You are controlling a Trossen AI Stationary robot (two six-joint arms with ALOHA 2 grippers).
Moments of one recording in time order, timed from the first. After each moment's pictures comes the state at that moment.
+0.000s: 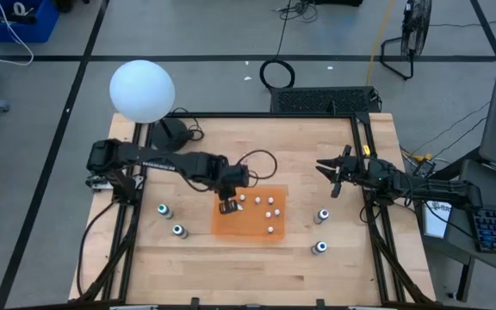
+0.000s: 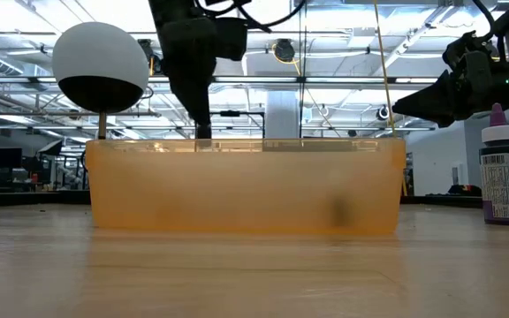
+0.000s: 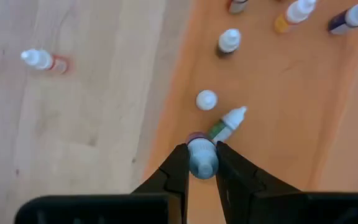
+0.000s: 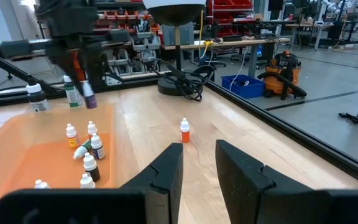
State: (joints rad) left arm -0.03 1.74 1.40 -0.89 -0.10 -0.22; right arm -0.17 0.16 0.02 0.08 0.18 0.05
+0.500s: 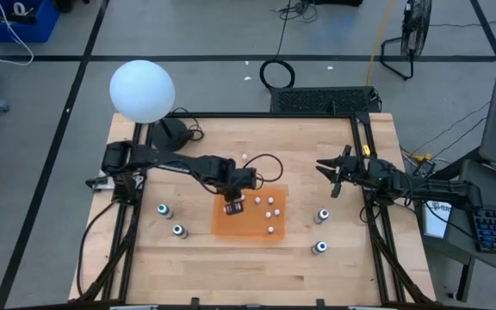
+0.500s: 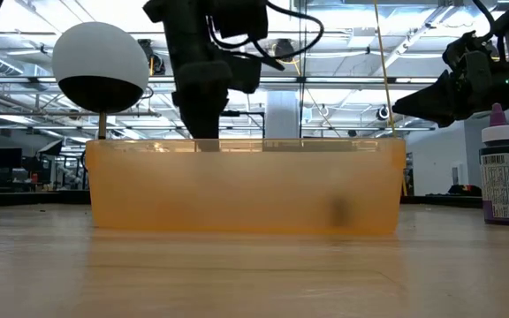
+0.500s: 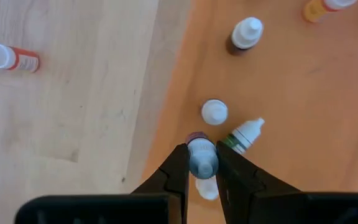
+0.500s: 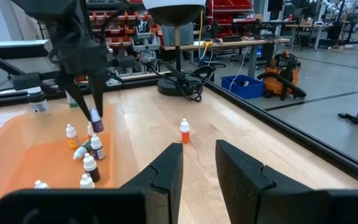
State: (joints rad) left arm -0.02 1.86 1.40 -0.83 -0.08 -0.22; right arm -0.17 0.16 0.02 0.08 0.18 0.05
